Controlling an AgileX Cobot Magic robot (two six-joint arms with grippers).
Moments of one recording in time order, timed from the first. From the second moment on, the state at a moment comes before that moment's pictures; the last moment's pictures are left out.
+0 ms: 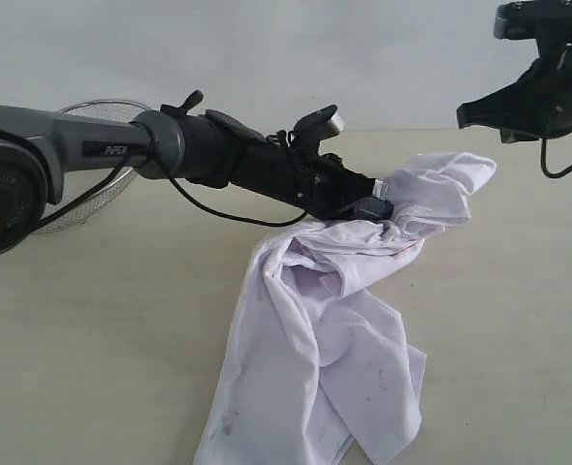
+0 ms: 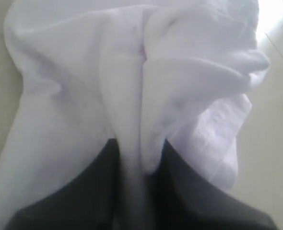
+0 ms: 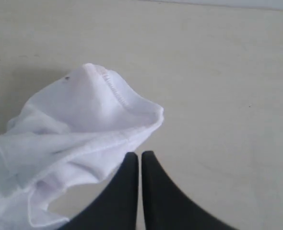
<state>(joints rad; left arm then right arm) -0.50 2.49 -1.87 -1.32 0.69 1.03 -0.05 1.77 -1.25 -0.12 0.41 0.08</state>
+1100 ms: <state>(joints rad) -0.55 2.45 -2.03 -1.04 0.87 1.02 -0.14 1.59 -1.20 0.03 0.53 -0.03</state>
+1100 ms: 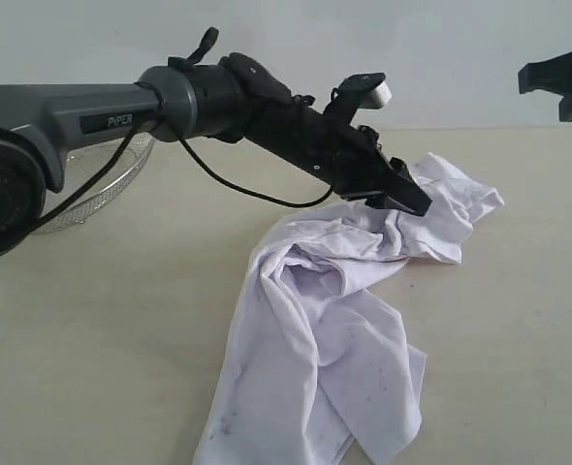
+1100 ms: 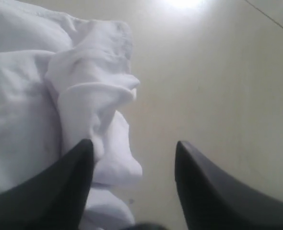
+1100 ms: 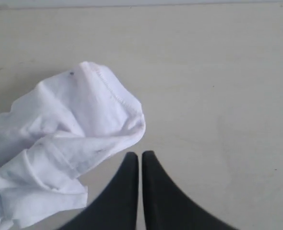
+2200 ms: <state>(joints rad) -0.57 2.51 -2.04 -1.02 0.70 1.03 -0.14 1.59 -1.08 0.76 0.57 -0.70</state>
